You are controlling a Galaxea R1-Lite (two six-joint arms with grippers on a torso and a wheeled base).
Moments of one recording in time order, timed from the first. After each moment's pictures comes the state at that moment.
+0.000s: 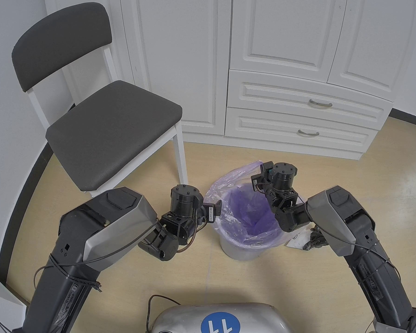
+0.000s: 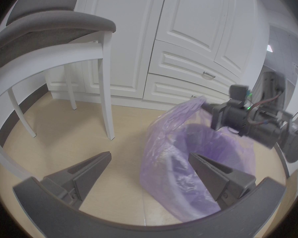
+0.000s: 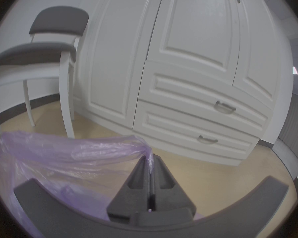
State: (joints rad) left arm -0.55 2.66 -1.44 -0.90 0.19 -0.19; right arm 0.35 2.89 -1.95 -0.94 -0.32 -0.26
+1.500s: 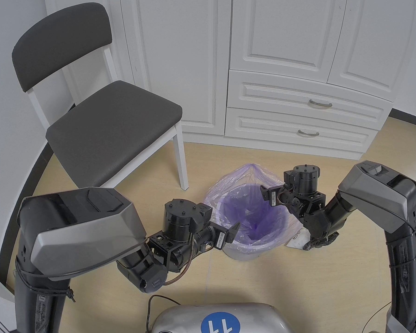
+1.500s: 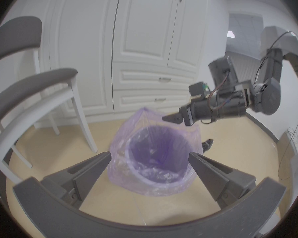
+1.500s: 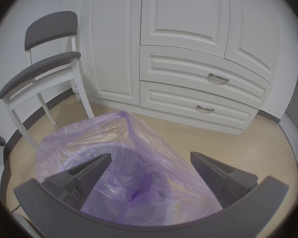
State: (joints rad) left arm -0.68 2.37 -0.93 -1.16 0.10 0.01; right arm 0.35 2.47 -1.22 -0.98 -0.25 -0.04
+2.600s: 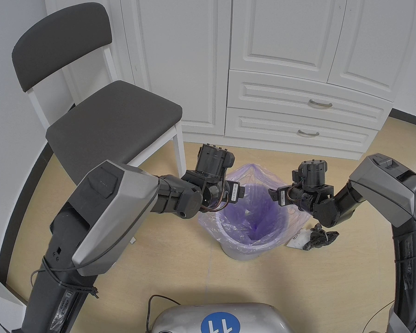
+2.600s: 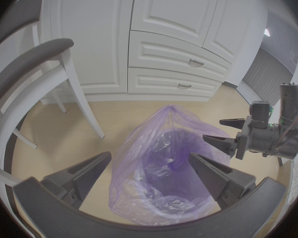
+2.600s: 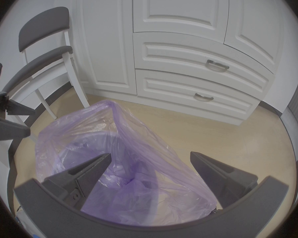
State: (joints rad) left arm -0.62 2.57 -1.88 -0.15 0.17 -0.18; right arm 0.28 2.43 -1.26 -0.77 -0.17 -0.02
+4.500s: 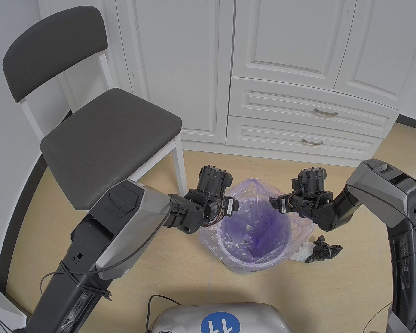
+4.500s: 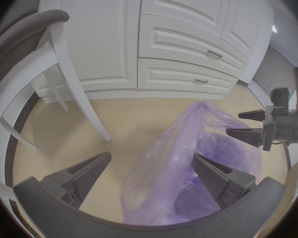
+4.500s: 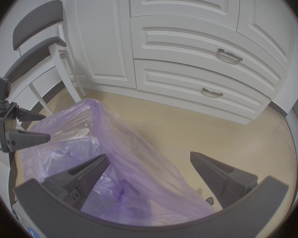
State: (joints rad) left arm -0.61 2.71 -1.92 -0.22 0.23 -0.18; right arm 0.26 2.49 -1.26 -0.76 -0.12 -0.03
